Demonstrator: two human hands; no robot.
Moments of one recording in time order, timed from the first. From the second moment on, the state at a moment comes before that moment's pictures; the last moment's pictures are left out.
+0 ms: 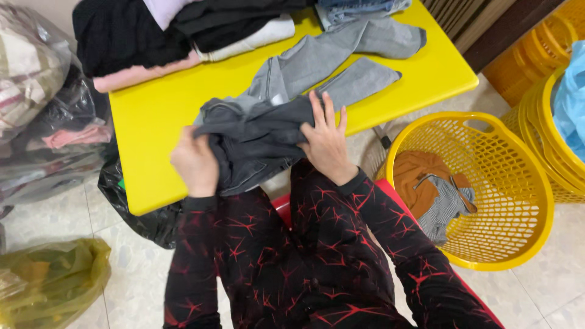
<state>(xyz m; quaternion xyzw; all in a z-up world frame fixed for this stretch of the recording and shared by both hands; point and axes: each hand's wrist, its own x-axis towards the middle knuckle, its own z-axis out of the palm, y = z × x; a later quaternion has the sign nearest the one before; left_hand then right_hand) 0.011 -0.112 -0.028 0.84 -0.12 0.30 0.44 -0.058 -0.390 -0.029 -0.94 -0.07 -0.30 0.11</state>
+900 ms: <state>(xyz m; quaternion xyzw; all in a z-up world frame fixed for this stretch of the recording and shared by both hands) -0.035 -0.060 -0.089 0.63 0.07 0.27 0.73 0.019 -0.383 -0.051 -0.71 -0.02 -0.25 0.66</state>
